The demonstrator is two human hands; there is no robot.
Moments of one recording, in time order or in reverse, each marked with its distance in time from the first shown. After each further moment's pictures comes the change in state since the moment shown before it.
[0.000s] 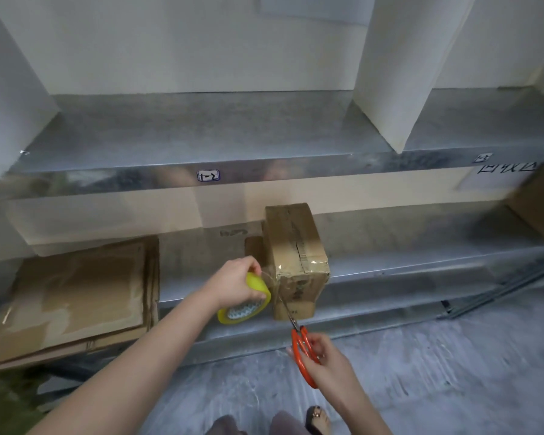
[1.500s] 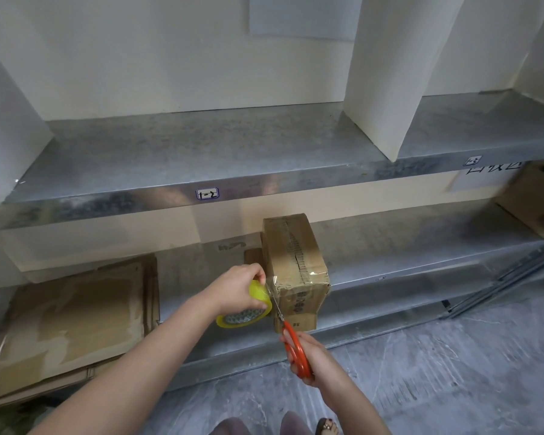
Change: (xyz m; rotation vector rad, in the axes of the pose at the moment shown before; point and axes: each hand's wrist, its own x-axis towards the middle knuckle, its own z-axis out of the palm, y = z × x) left_hand 0.011 0.001 -0.017 0.095 -0.108 0.099; right_hand 0.055 -0.012 0.030 0.426 -0.260 0.284
